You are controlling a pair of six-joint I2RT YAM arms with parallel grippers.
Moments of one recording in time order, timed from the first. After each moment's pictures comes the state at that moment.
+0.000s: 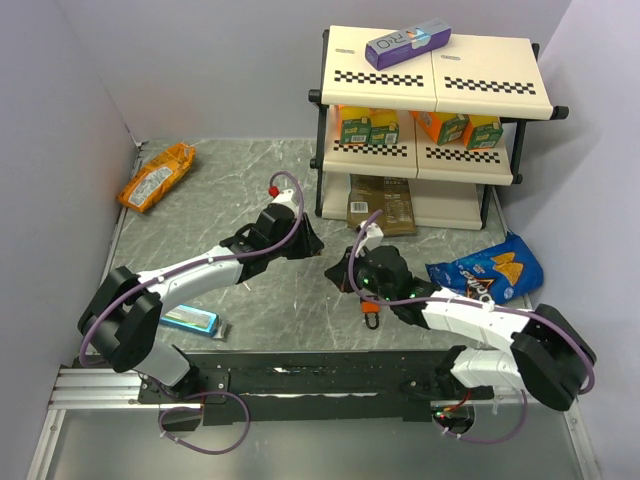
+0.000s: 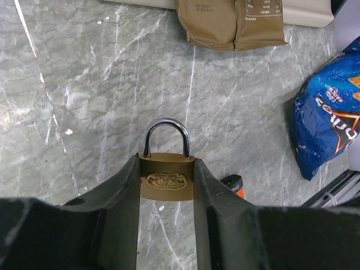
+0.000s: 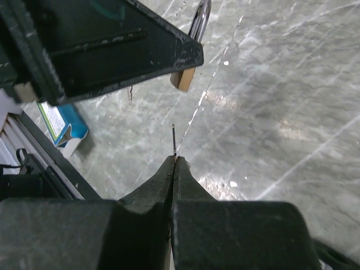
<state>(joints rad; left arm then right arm) -0.72 1.49 0.94 0.01 -0.02 -0.70 0.79 1.17 0.50 0.29 -0.01 0.62</state>
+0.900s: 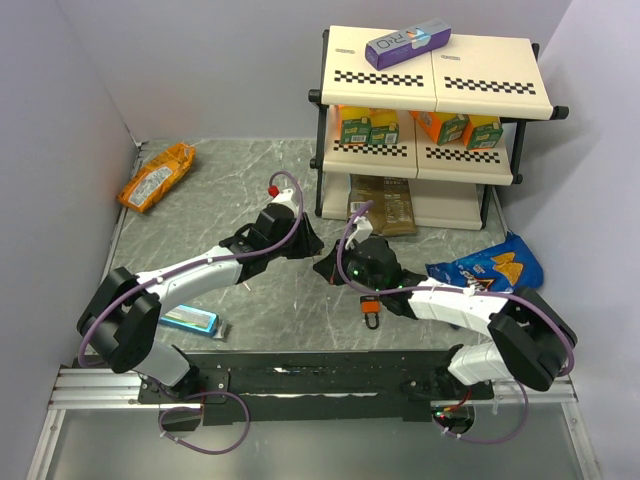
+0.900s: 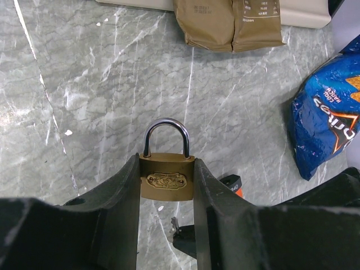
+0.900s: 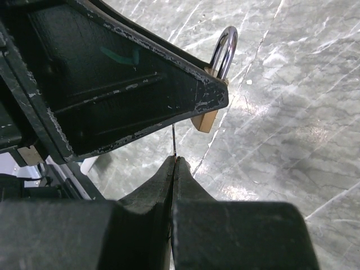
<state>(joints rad) -0.72 1.49 0.94 0.01 -0.02 -0.70 0.78 1.33 0.58 0.39 -0.05 0.67</state>
